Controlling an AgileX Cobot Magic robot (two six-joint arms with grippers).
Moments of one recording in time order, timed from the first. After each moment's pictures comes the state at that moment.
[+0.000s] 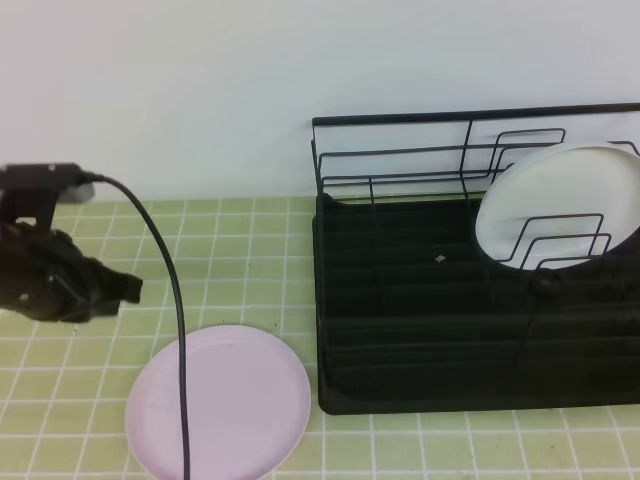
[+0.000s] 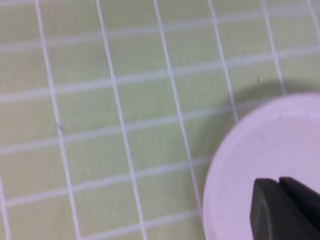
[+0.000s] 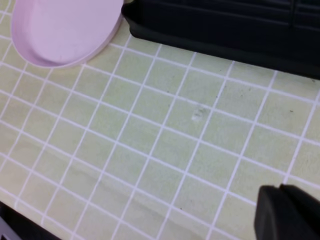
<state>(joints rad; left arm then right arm) -0.07 1.52 -1.00 -0.37 0.64 0.28 0.08 0.77 -0.66 0.52 0.98 -0.39</state>
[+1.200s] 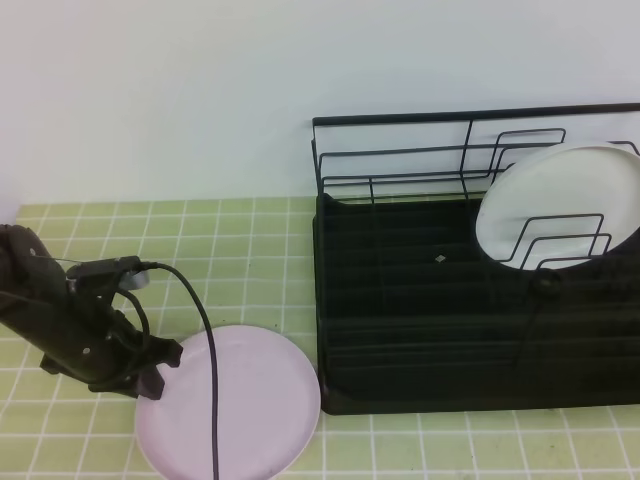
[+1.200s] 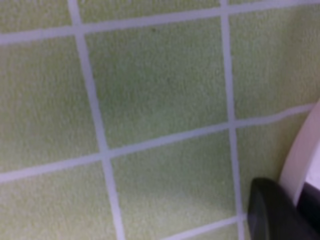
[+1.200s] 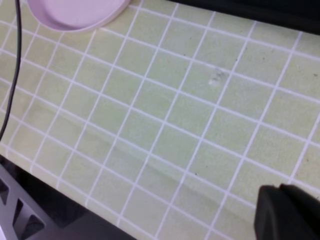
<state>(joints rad) -0.07 1.85 -1.02 -0.47 0.68 0.37 0.08 0.77 -0.66 0.52 1.08 -0.39</state>
